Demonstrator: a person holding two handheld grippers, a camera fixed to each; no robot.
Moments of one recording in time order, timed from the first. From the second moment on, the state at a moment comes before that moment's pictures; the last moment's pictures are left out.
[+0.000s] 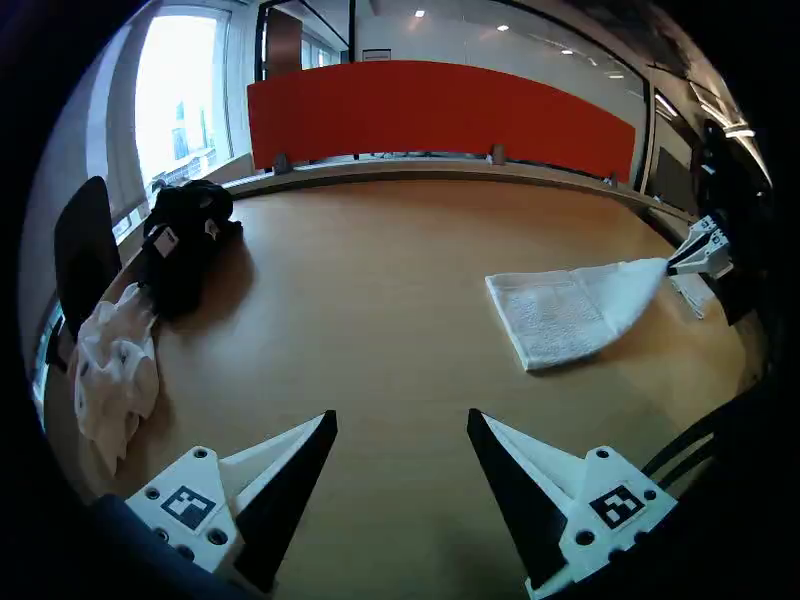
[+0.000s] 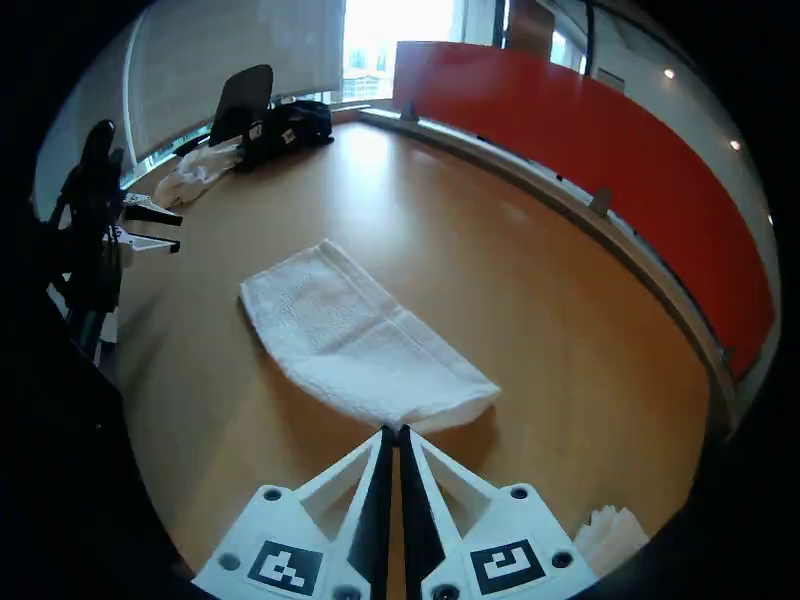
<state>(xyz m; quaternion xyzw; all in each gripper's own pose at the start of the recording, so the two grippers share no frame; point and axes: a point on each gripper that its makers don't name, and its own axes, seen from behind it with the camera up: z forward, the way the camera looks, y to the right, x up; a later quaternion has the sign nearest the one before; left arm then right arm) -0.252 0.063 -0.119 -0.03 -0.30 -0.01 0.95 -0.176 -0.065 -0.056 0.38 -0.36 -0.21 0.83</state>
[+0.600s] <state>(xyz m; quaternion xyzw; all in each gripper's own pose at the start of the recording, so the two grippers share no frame) -0.247 0.064 -0.120 -0.02 -0.30 -0.02 0.95 -0.139 -0.134 -0.027 0.44 -0.31 -0.23 0.81</state>
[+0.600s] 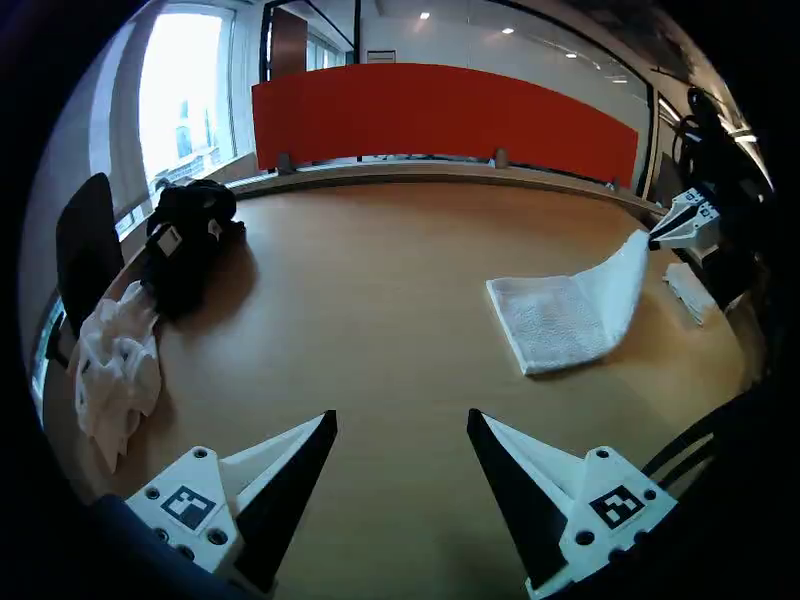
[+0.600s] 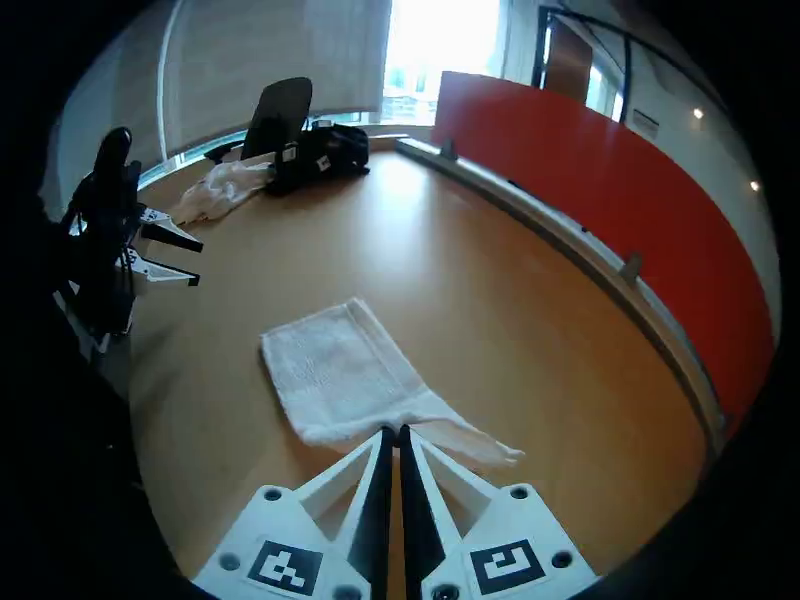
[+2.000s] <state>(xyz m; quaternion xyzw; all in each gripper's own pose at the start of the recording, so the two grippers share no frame) -0.247 0.061 -0.135 -0.01 -0.30 -0.02 0.95 -0.228 -0.293 -0.064 0.58 -0.34 -0.27 0.69</state>
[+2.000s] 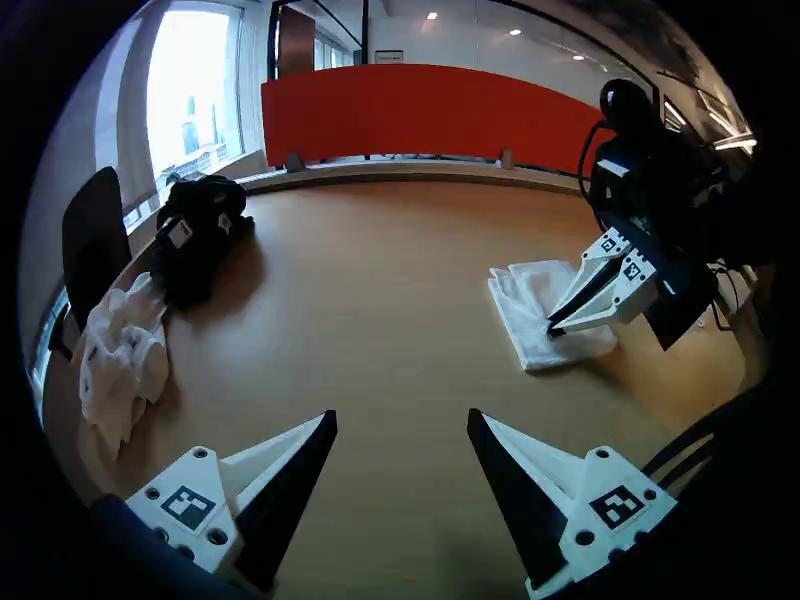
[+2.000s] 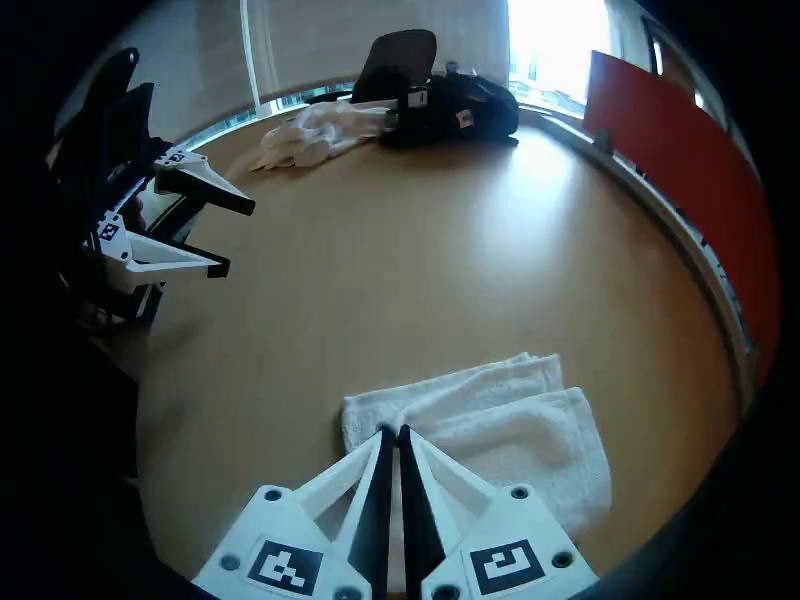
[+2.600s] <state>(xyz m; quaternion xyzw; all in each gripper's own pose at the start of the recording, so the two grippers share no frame) -0.245 0.060 -0.132 -0.01 -0.30 -0.02 0.95 -0.221 -0.284 -0.059 0.57 -0.33 -0.27 0.70</state>
